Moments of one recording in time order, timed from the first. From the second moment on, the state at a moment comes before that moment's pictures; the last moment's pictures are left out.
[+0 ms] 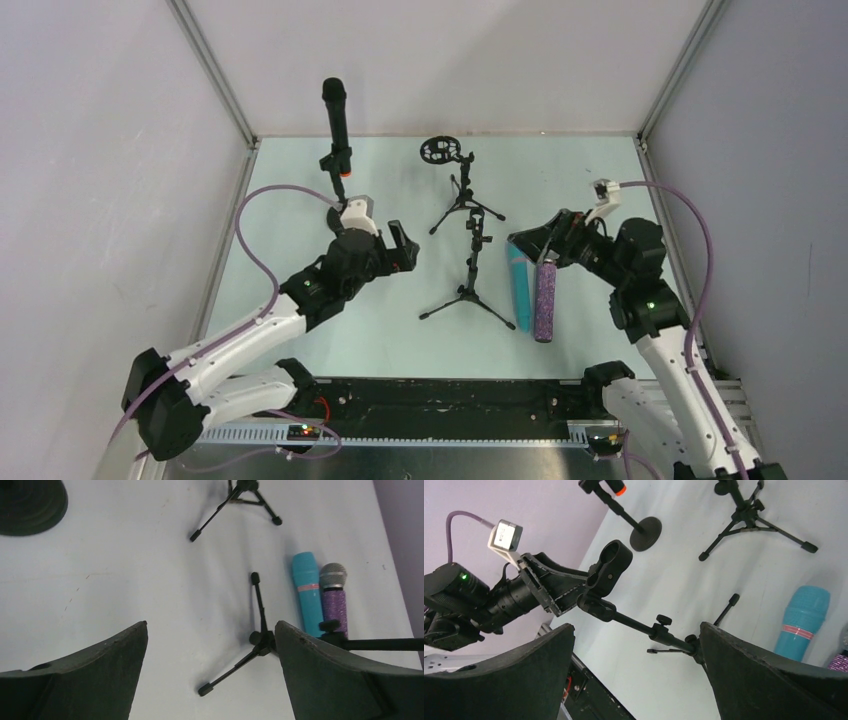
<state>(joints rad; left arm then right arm) -0.73 1.01 0.69 -0.16 -0.30 -0.65 0.25 0.73 0.76 -0.21 -0.51 0.60</state>
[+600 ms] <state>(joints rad) -0.94 1.02 0.94 -0.10 -0.39 -0.57 0.14 0.71 0.73 -0.21 -0.56 0.64</state>
